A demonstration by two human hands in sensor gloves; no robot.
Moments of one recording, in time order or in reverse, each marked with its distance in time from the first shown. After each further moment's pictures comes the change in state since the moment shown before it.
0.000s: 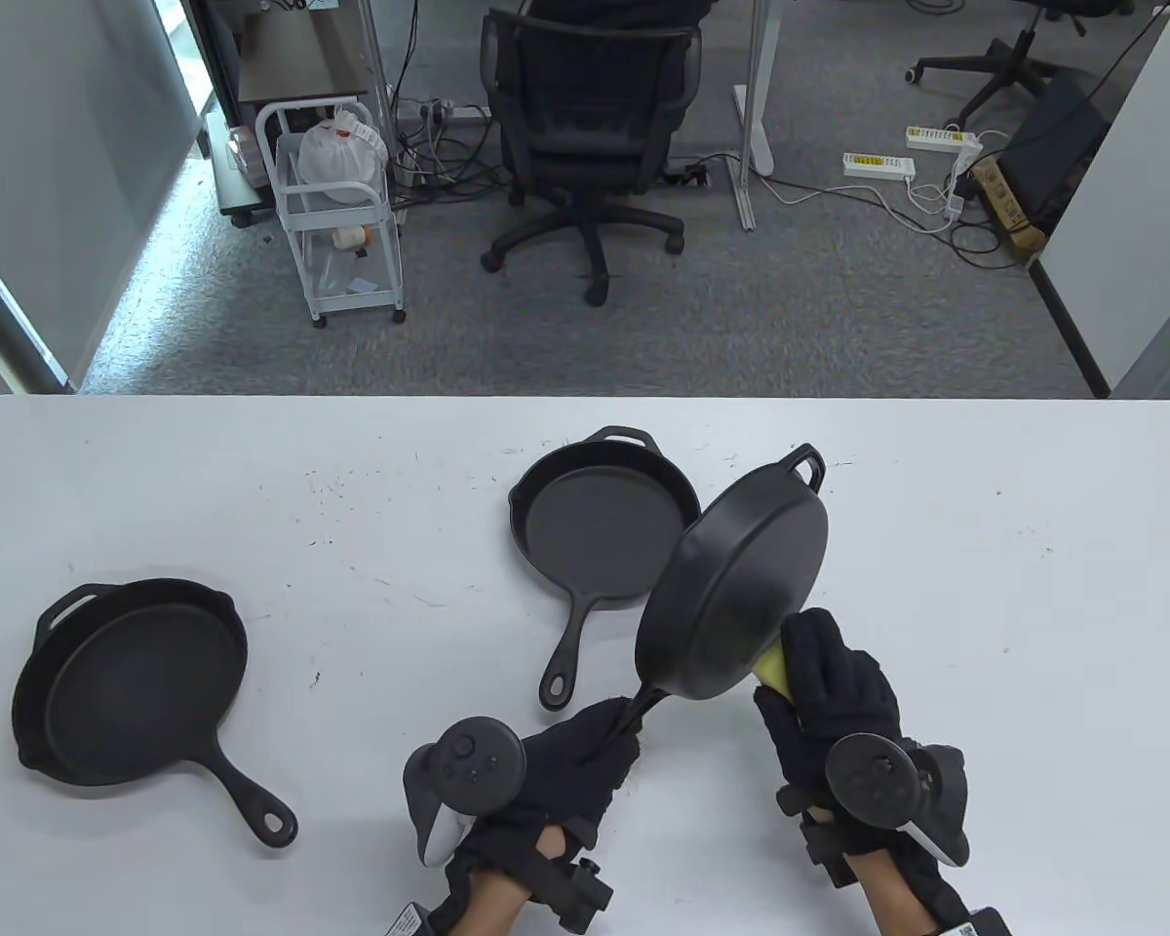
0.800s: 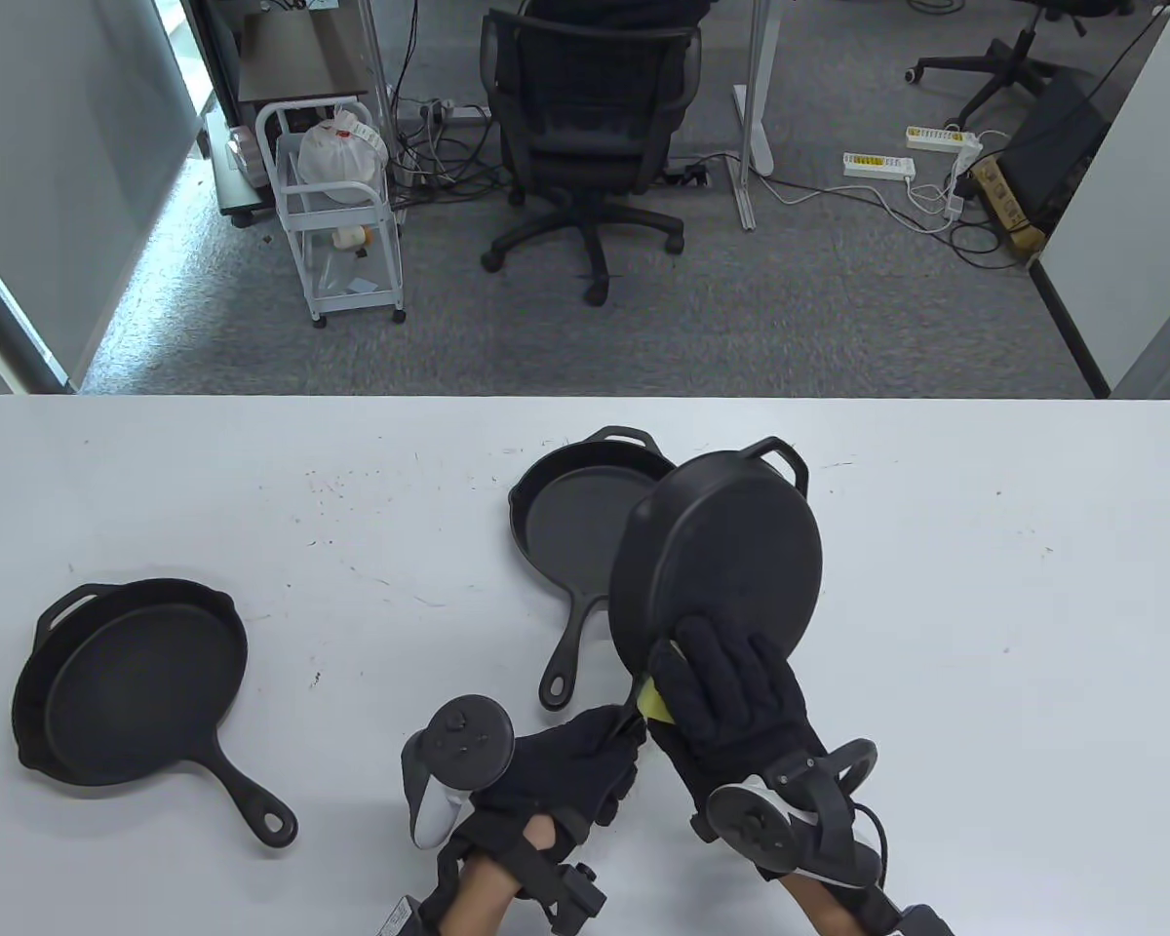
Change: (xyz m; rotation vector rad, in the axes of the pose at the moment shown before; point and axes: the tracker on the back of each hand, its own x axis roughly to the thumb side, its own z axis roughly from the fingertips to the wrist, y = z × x) left_hand 0.000 -0.001 -0.008 -0.212 0.016 0.087; right_hand 0.108 -0.023 -0.014 -0.113 -0.284 0.227
